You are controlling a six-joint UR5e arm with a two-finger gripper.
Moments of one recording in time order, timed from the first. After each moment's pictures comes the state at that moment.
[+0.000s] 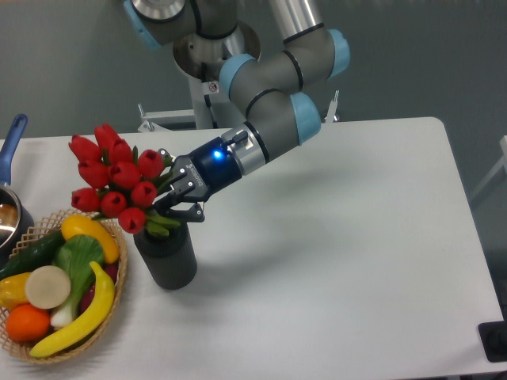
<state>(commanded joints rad) 2.54 -1.83 -2.02 -0.81 0.17 1.39</state>
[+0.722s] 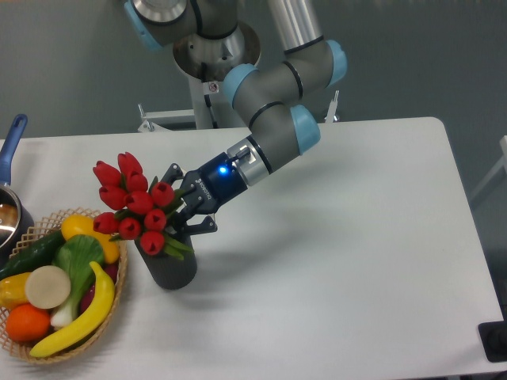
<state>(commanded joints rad) 2.55 -1.87 -2.08 -0.81 0.22 1.50</state>
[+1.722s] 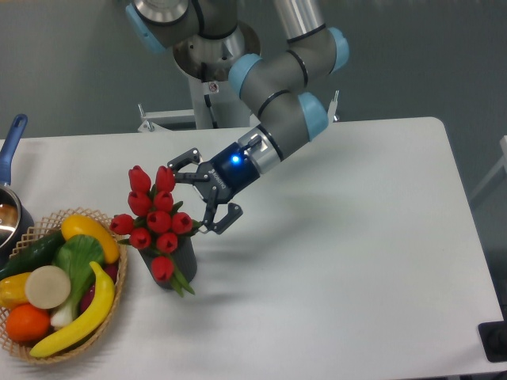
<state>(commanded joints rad) 2.66 -1.80 -2.13 -0.81 0.22 1.49</state>
